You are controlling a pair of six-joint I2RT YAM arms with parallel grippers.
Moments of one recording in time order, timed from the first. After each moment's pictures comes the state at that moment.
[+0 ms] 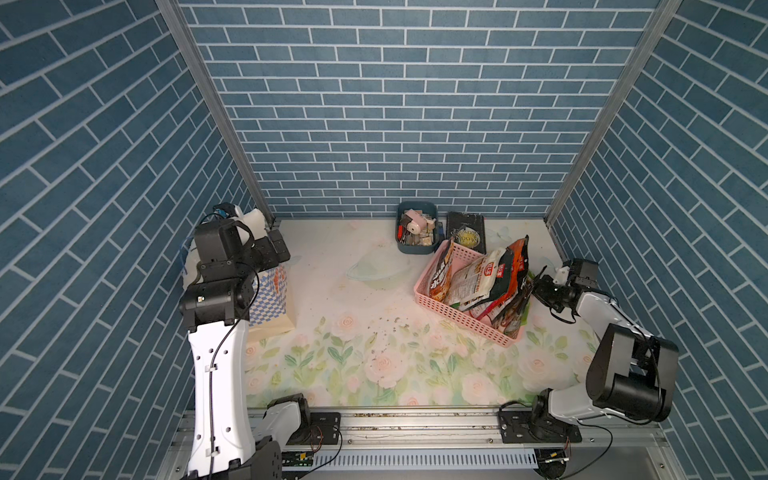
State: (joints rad) left arm 0.21 1.07 1.45 -0.88 0.03 -0.18; right arm -0.31 1.46 0.86 -0.35 -0.36 0.39
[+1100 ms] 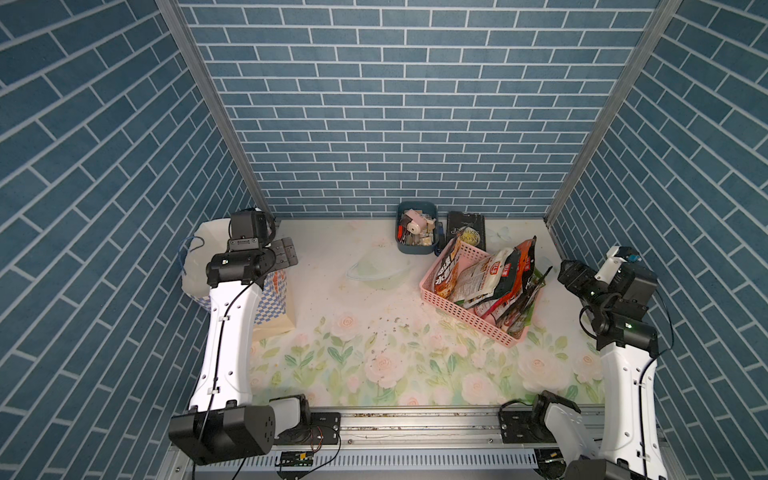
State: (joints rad) left arm 0.12 1.26 1.45 -0.98 -0.19 -0.17; right arm -0.34 0.85 0.95 -0.53 -0.25 0.37
